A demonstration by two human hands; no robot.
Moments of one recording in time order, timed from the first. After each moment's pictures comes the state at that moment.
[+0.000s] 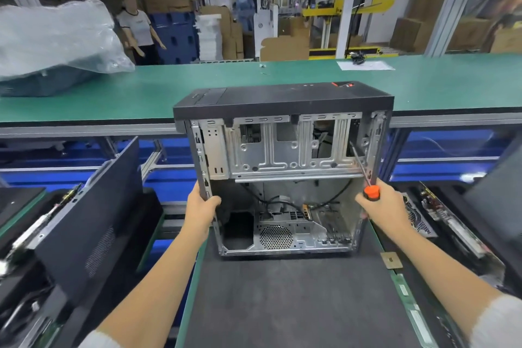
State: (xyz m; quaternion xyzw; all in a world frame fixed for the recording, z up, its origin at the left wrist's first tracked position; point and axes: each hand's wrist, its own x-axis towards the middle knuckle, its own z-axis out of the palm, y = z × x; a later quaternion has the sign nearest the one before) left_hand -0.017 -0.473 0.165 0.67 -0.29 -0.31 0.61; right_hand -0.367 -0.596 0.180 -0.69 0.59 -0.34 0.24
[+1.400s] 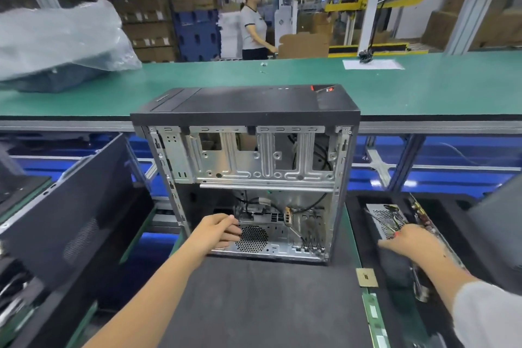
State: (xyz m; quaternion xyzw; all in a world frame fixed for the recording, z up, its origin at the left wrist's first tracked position) left_hand -0.117 -0.482 0.153 0.74 -0.32 -0.42 0.42; right_hand -0.492 -0.690 0.114 -0.70 0.70 0.09 0.14
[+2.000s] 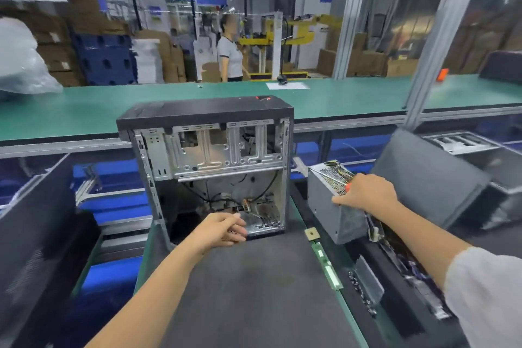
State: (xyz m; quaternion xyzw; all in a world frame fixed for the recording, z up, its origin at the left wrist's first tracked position) left_hand -0.178 -0.421 0.202 0.63 -0.46 -0.52 0.35; right_hand -0.495 -0.523 0.263 -0.70 0.71 -0.01 -0.04
